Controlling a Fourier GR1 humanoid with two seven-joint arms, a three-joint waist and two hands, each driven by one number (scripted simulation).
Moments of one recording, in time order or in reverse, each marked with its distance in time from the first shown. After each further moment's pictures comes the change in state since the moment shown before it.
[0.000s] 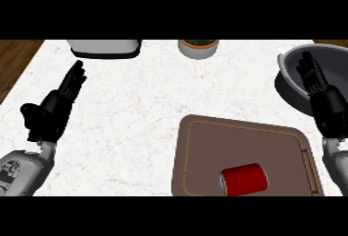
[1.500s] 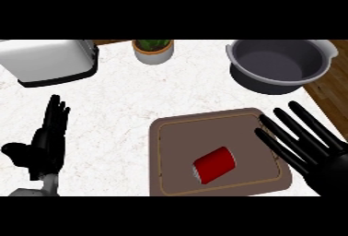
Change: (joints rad) left arm 0.268 -0.159 0.108 -0.023 0.064 0.181 -0.153; right arm 0.226 -0.352 0.245 -0.546 1.605 -0.245 -0.087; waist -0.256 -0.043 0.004
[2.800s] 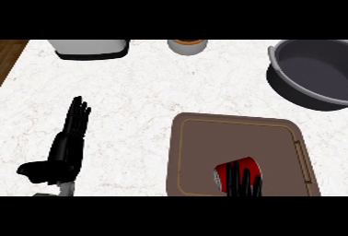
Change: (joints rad) left arm 0.023 -0.059 -0.089 -0.049 -0.027 -0.074 -0.109; right arm 0.423 0.729 0.319 0.398 1.328 0.387 1.012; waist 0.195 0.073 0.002
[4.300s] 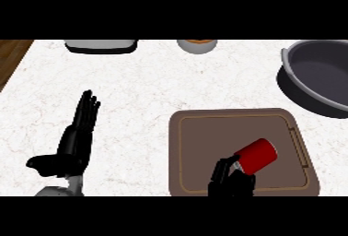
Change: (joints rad) left arm -0.042 -0.081 0.033 0.002 -0.074 -0.068 0.037; right arm -0.205 0.102 -0.012 0.198 -0.117 0.045 0.055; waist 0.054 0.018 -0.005
